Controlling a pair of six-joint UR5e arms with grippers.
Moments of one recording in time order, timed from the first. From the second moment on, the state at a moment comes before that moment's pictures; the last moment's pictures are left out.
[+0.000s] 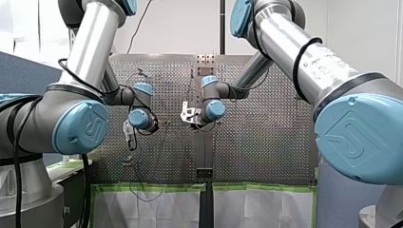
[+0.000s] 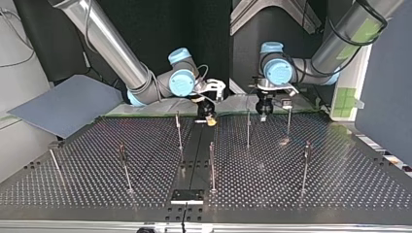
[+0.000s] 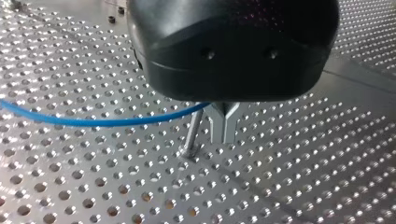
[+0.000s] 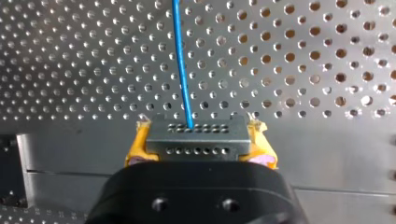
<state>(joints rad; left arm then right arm) -0.09 -2.00 -1.96 -2.48 -1.65 -1.82 2.33 -0.77 1.21 -0.17 1.55 1.74</state>
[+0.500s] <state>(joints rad) -0.05 -2.00 -1.88 -2.47 -1.64 -1.85 2.28 -0.77 1.21 -0.20 1.54 1.74</state>
